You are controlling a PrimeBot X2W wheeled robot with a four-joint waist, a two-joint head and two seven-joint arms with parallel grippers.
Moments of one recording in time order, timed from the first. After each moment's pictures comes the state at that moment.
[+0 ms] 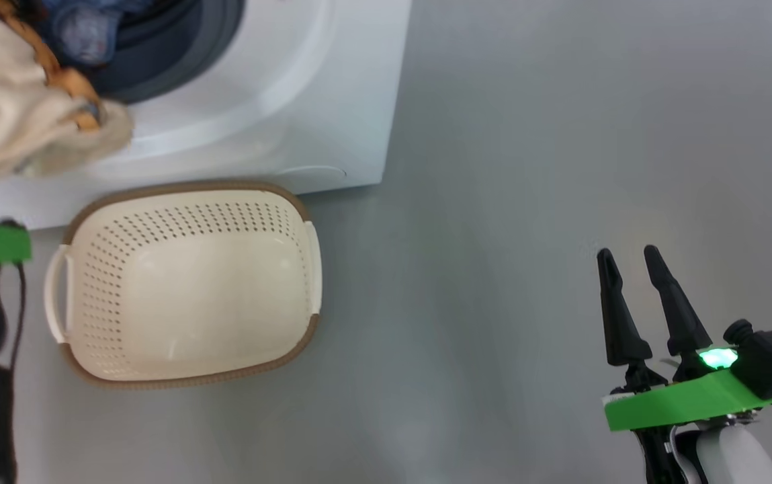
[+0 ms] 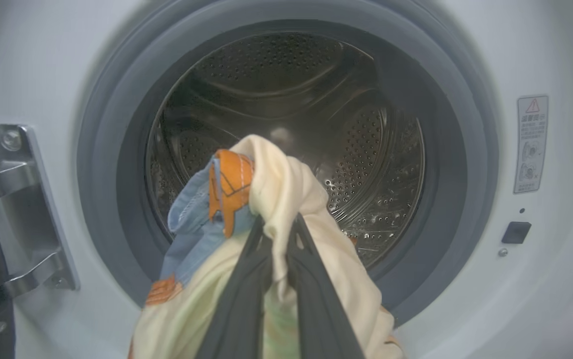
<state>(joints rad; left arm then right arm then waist) -0.61 0.30 0.08 0.39 -0.39 -0.13 -0.26 -0.09 -0.08 0.09 0.06 0.45 0.13 -0.25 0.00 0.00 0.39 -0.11</state>
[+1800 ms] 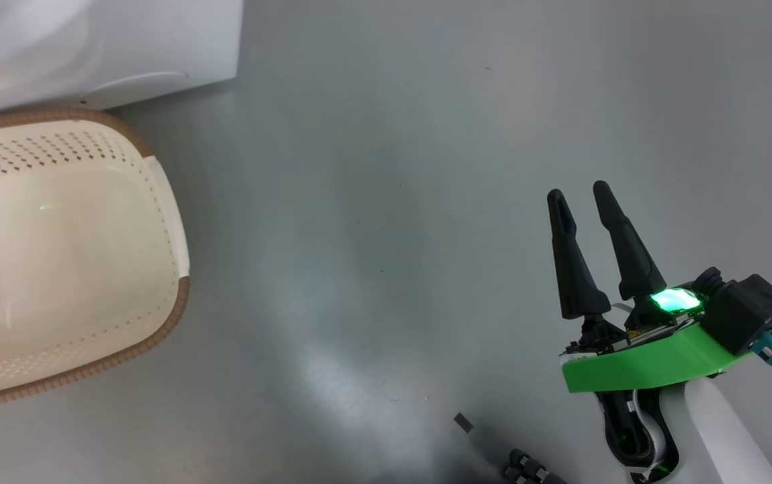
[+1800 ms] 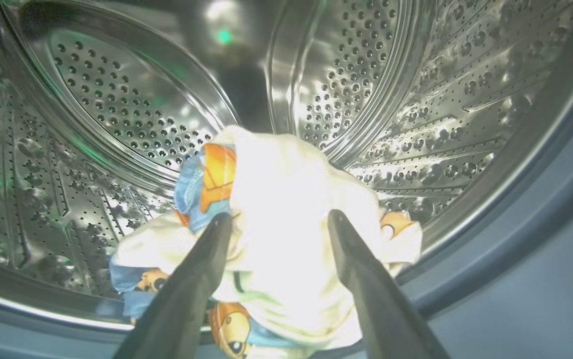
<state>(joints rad) -1.28 0.50 0.03 0.94 -0.17 -0.13 -0.26 -0.25 -0.04 0.20 0.01 0.51 0.13 -0.25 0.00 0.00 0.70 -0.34</state>
